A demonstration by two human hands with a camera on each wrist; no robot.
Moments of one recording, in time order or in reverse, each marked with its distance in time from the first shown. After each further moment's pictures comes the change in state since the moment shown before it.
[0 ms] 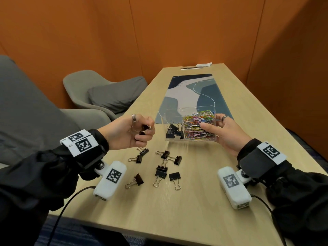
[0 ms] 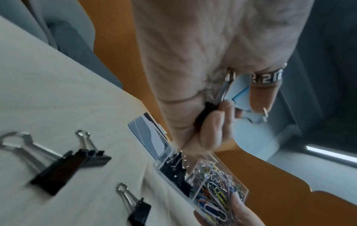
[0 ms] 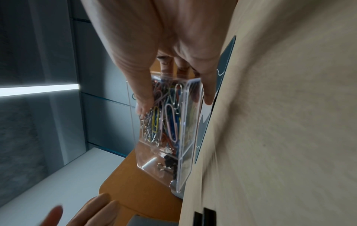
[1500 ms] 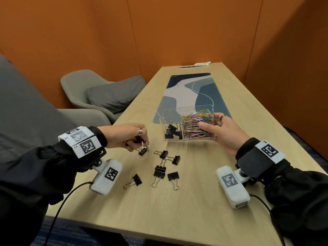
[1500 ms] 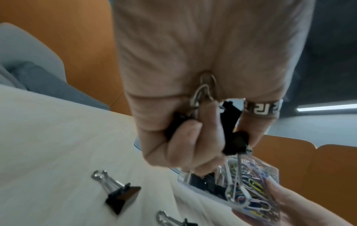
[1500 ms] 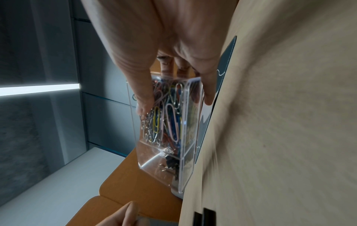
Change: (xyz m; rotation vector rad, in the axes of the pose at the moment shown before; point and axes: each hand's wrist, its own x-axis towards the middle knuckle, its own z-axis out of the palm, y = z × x) left_hand 0.006 0.000 -0.003 0.586 0.203 -0.252; right_hand 0.001 0.001 -0.001 0.014 -0.007 -0.004
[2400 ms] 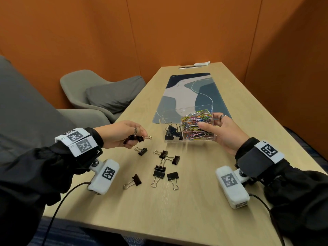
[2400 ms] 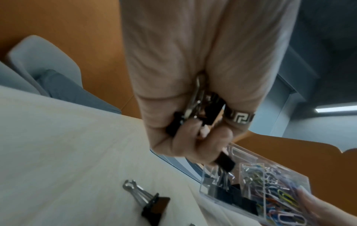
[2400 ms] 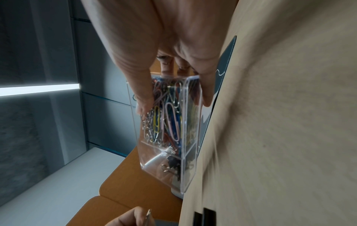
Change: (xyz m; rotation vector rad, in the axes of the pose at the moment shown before) left_hand 0.011 -0.014 -0.013 -0.063 0.061 0.042; right_hand 0.001 0.001 -0.001 -0.005 0.007 0.010
